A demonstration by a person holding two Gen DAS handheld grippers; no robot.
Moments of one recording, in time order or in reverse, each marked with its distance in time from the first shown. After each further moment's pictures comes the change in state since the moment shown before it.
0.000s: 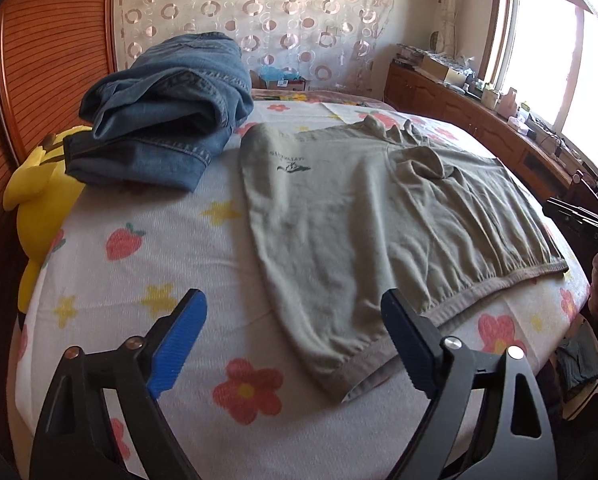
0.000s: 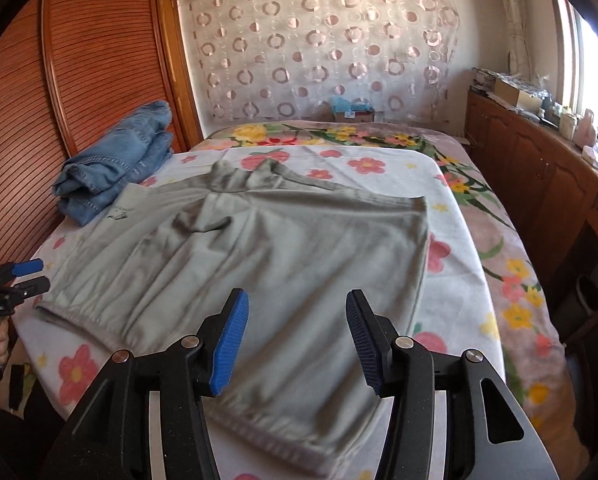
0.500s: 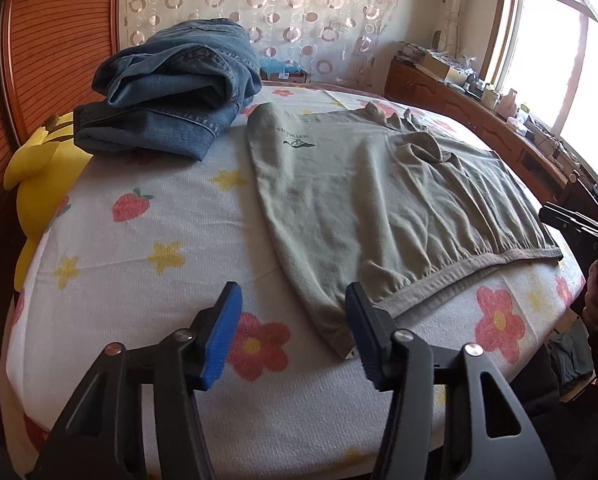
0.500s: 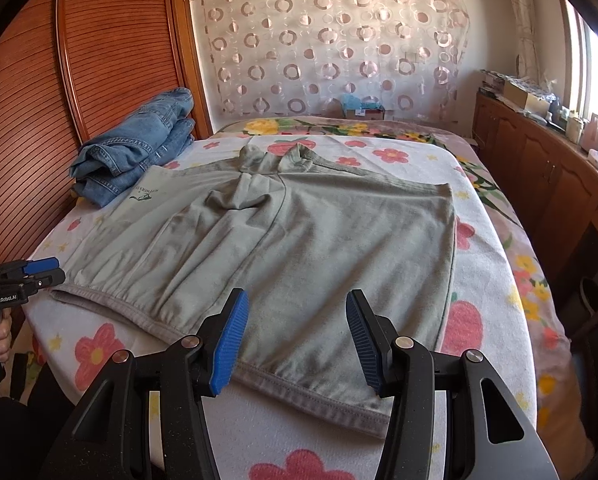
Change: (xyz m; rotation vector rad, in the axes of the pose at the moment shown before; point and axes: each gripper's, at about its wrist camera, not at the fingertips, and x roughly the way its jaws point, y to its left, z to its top) left arm -0.007 0.003 -0.019 -0.021 0.018 -0.020; right arm -0.009 0.002 -0.010 -0.012 0.015 0.018
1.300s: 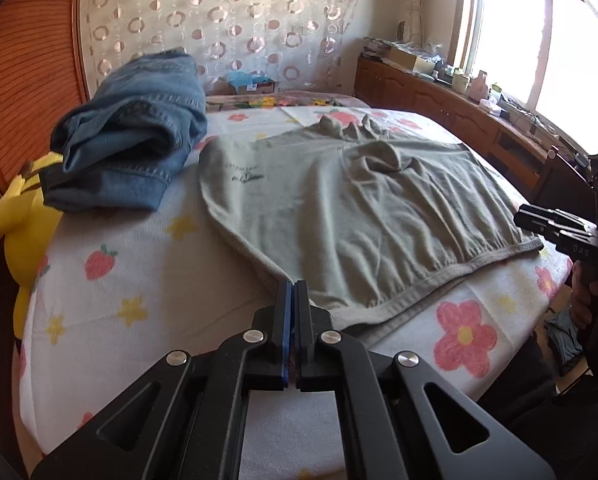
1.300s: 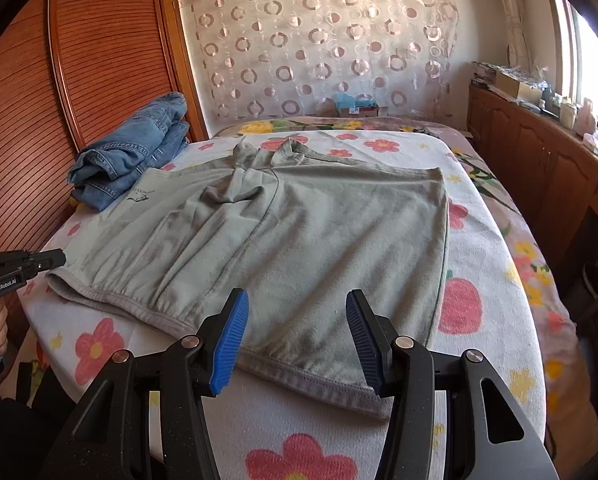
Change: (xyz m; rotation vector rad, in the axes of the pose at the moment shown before) left arm -0.010 -0.034 0.028 0.124 -0.032 -0.047; right arm -0.001 0.012 -0.012 0.061 -0.017 0.009
